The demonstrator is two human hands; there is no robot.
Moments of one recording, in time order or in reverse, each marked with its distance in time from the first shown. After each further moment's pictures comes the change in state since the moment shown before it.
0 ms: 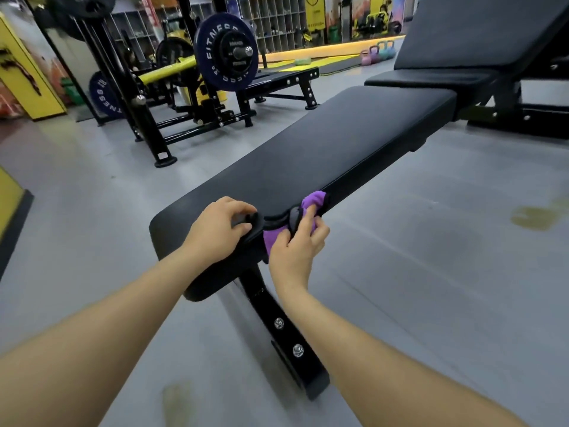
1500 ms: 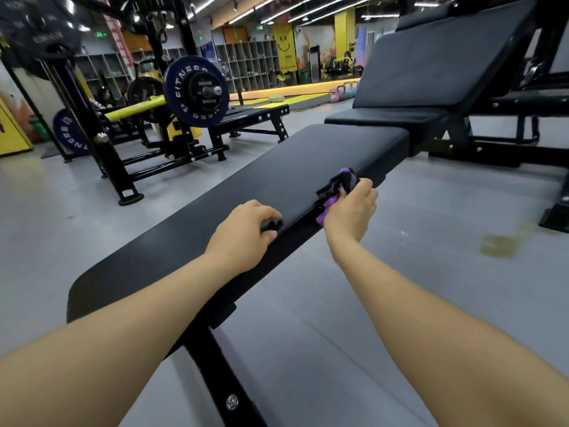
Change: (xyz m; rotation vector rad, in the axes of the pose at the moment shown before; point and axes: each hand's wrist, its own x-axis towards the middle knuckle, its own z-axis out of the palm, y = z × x) left_hand 0.082 0.099 0.040 0.029 -0.013 0.199; right_hand 0.196 0.000 -0.092 -0.276 0.367 -0.036
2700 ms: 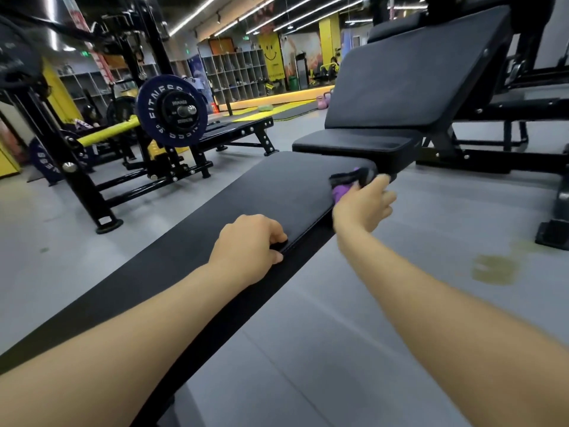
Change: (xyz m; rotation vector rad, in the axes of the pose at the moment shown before) left_hand 0.109 0.080 0.015 0.144 -0.106 -0.039; right_hand 0.149 0.006 -0.006 0.079 0.117 0.224
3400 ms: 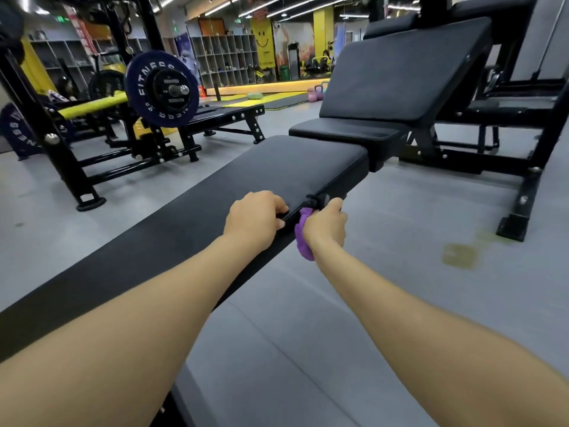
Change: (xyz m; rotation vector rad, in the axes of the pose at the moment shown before) left_hand -0.007 -0.004 0.015 -0.086 0.087 -0.004; right_hand -0.084 0.021 -0.022 -0.197 -0.388 0.034
